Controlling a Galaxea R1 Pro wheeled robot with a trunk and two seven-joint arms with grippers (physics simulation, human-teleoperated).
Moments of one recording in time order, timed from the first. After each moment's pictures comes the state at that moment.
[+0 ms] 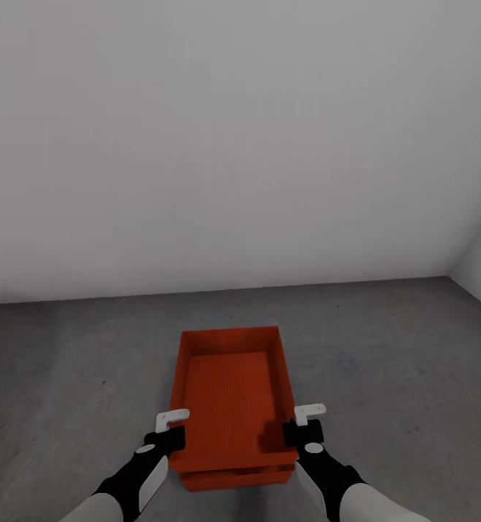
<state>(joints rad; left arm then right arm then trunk) -0.57 -0.07 -0.11 -0.35 0.25 0.02 0.15 -0.62 0.13 0.23 -0.24 -0.04 -0.09 -0.25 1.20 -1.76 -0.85</state>
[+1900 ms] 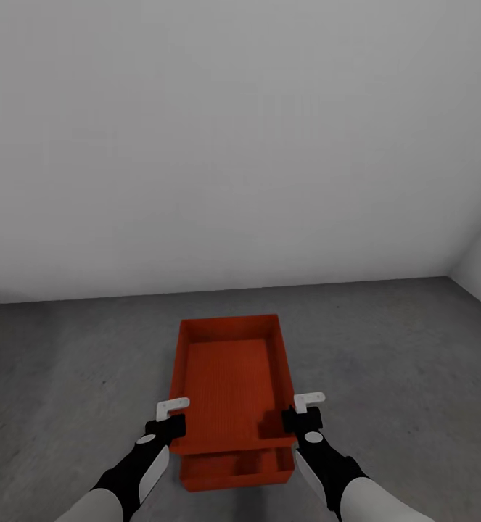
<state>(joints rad) -0.56 -0.06 -0.14 -0.43 0.27 0.02 0.17 -0.62 0.12 0.23 -0.33 -0.03 -0.08 -0.25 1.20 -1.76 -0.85</state>
